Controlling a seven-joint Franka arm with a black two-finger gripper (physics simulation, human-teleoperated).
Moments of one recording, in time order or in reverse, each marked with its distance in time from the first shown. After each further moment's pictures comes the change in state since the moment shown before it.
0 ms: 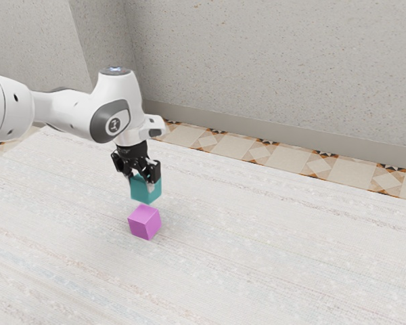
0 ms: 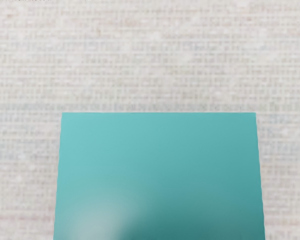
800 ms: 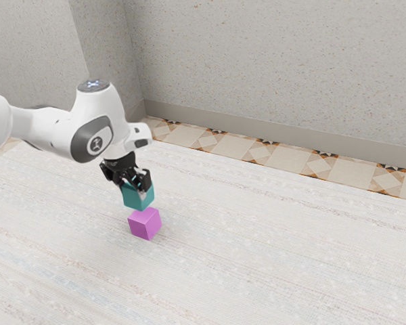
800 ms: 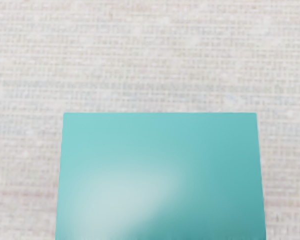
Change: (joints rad) arm 0.001 -0.144 0.016 -0.234 -0.014 0.193 -0.010
